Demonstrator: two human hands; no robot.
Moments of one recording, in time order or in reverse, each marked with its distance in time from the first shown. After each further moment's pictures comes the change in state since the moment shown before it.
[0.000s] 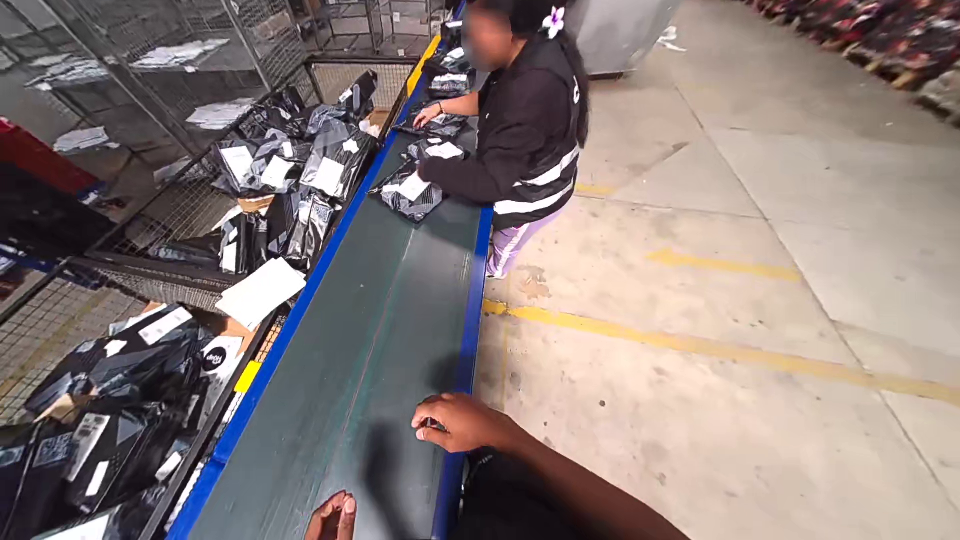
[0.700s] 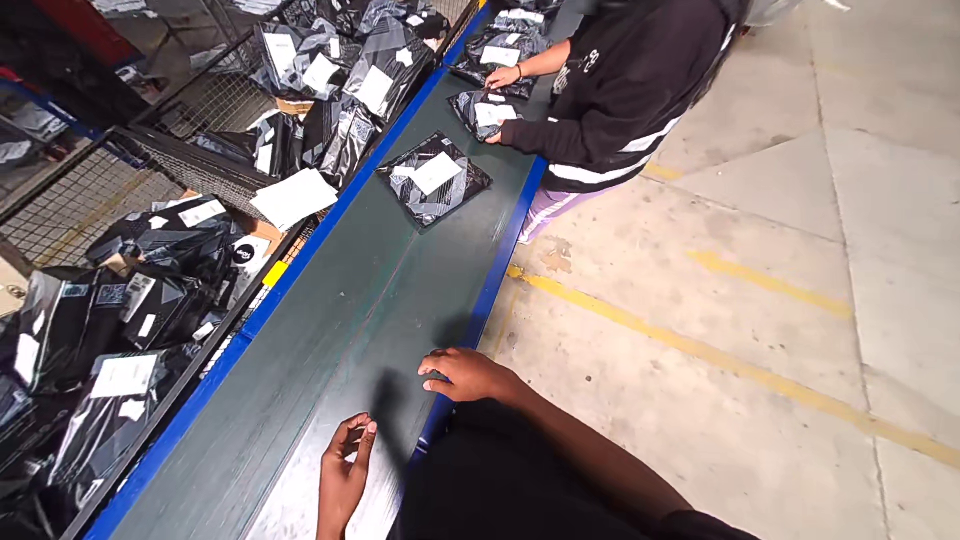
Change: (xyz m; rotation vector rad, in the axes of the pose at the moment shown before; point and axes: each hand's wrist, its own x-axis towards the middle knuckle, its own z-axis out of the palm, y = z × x) left_hand -0.052 -0.014 0.010 -0.014 0.005 -0.180; right_hand -0.001 -0.015 0.023 -0.104 -0.241 0.014
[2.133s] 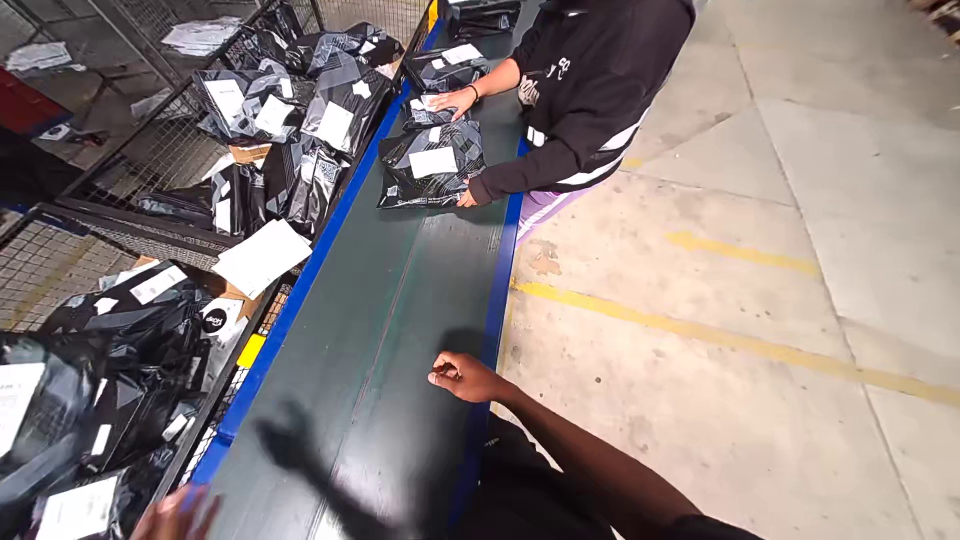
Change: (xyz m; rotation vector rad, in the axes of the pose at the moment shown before) left_hand 0.178 0.002 -0.185 -0.306 0.475 -0.106; right_hand 0.060 0.090 -0.031 0.583 0.358 0.293
